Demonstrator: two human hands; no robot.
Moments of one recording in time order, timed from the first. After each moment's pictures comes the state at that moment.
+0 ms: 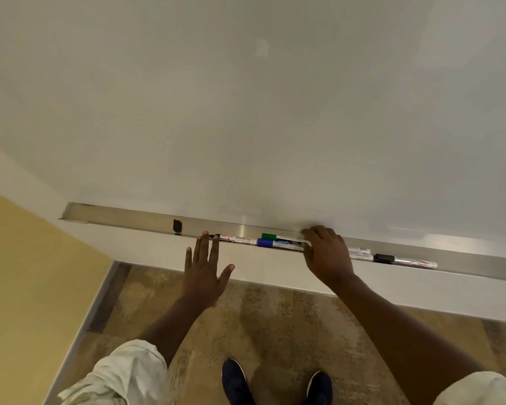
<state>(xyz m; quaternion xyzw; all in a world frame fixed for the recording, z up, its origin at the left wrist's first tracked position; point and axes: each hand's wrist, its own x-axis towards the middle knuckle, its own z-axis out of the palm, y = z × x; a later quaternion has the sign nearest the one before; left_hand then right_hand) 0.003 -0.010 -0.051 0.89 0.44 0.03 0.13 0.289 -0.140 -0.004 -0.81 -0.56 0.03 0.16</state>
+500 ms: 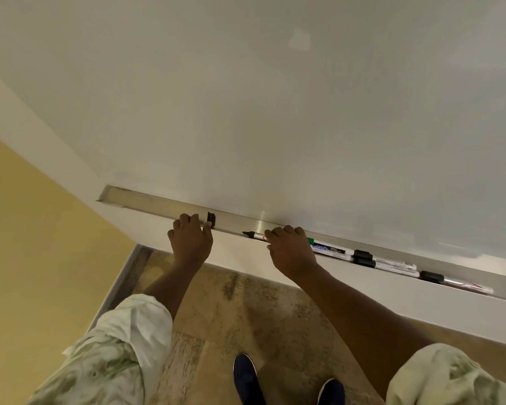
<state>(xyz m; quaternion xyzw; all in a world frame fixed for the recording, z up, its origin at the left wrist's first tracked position) -0.040 0.088 -0.015 0.75 0.64 0.09 0.11 0.173 -0.033 -0.008 -0.72 -0.69 0.06 0.03</state>
